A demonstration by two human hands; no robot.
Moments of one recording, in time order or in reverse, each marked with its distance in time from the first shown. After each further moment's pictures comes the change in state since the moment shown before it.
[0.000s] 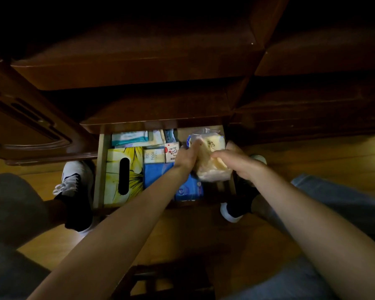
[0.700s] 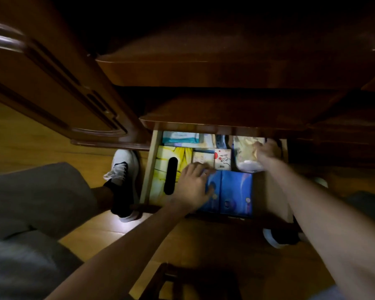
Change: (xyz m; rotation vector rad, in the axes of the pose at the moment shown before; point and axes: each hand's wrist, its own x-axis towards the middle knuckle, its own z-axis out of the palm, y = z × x) left_hand -0.006 -0.076 -0.132 1.212 0.145 0.738; right_hand 0.131 -0.012 0.068 -0.347 0.322 0.002
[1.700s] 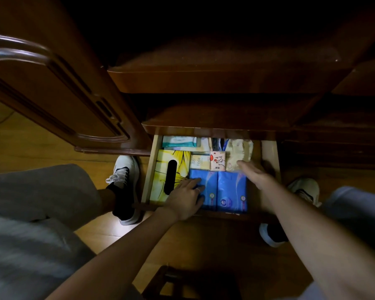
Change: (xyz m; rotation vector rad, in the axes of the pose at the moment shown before) left_hand -0.035 -0.007 -0.002 0.042 -0.269 0.006; right_hand -0.078 0.012 -0.009 0.169 -0.409 0.077
